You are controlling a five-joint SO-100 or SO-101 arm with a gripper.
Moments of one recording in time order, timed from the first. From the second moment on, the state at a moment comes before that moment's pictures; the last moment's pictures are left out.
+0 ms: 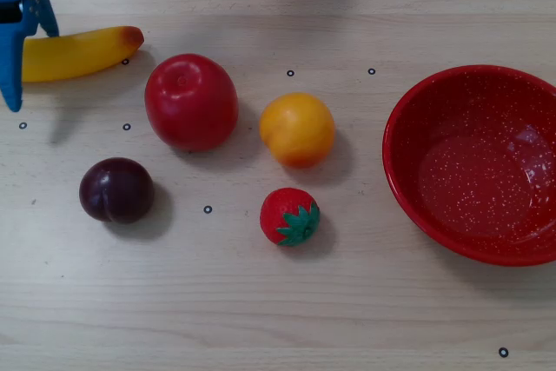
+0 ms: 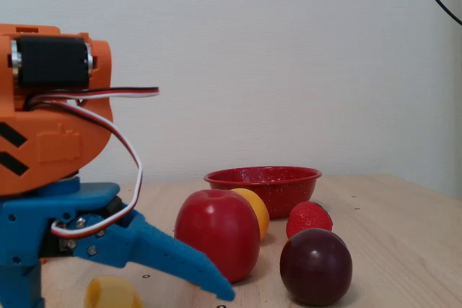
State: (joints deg) arm -62.9 41.2 43.5 89.4 71.6
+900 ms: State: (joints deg) arm -62.2 39.7 42.3 86.0 71.3
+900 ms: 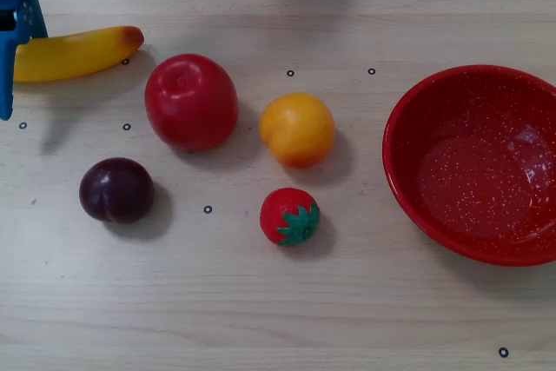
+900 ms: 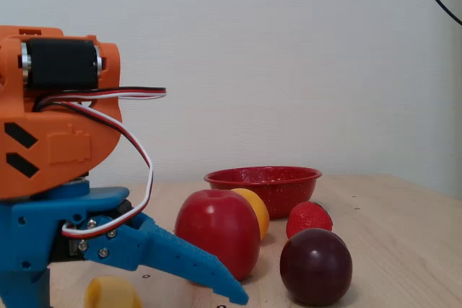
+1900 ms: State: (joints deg) arm -60.9 39.1 41.0 88.5 72.9
